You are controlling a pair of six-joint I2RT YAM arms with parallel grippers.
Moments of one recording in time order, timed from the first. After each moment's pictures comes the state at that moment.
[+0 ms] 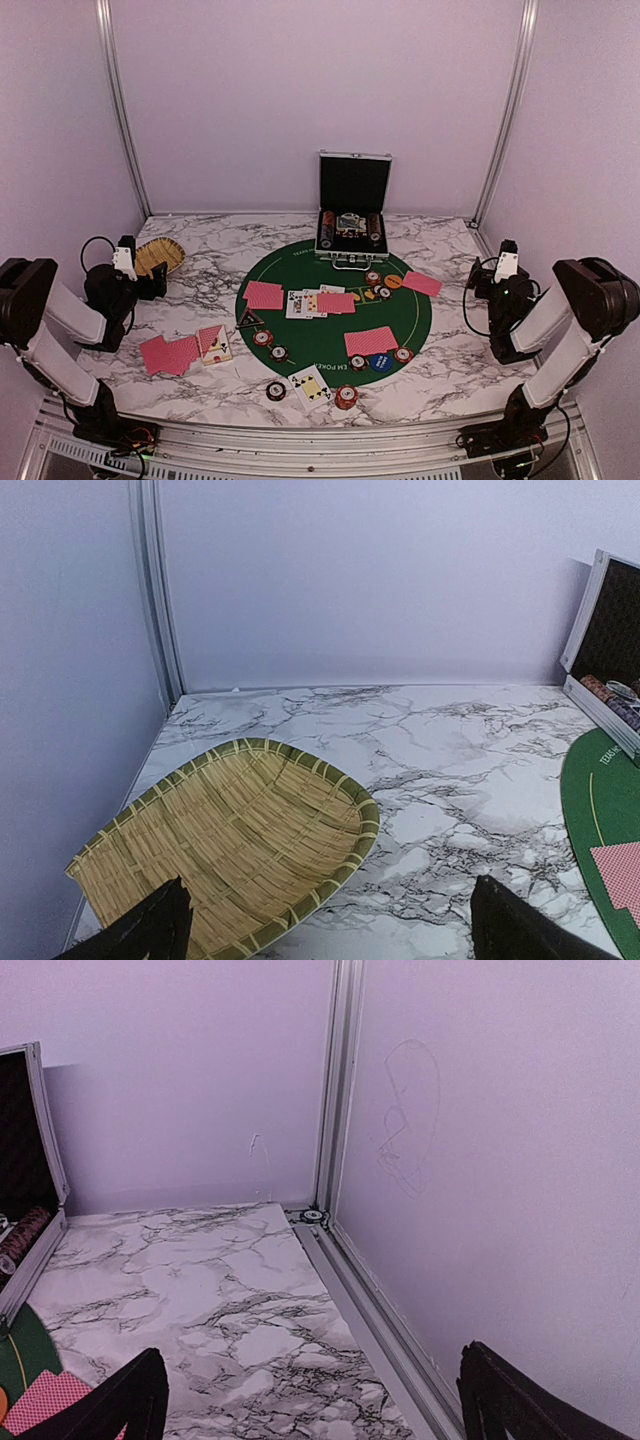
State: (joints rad) left arm 0.02 1.53 0.24 1.13 0.07 0.00; right arm 0.07 1.61 0.21 1.42 0.38 -0.07
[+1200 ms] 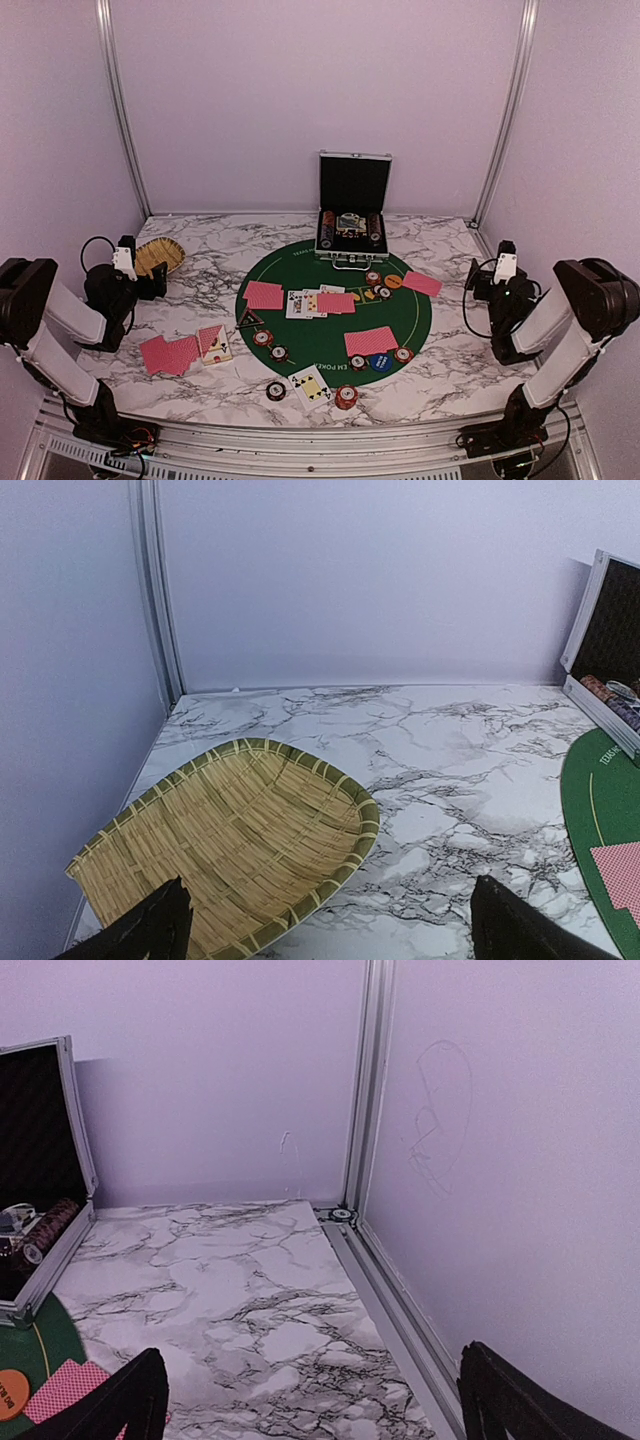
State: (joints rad) left arm 0.02 1.53 0.24 1.13 0.07 0.00; right arm 0.06 1.61 0.20 1.42 0.30 -0.06
